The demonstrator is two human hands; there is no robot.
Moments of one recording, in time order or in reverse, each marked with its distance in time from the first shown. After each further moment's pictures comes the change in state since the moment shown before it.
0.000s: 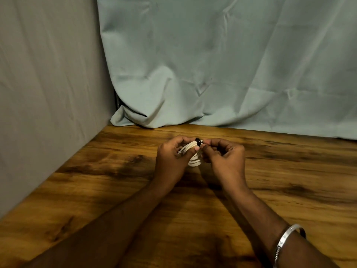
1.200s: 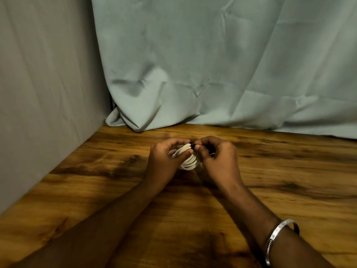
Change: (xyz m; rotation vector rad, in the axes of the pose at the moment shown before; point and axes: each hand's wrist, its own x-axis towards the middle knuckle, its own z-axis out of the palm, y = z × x) left_hand 0.001 -0.005 -0.008 0.040 -0.061 -0.008; right_hand 0.003 0.000 -0.009 -0.464 -0.110 -0.204
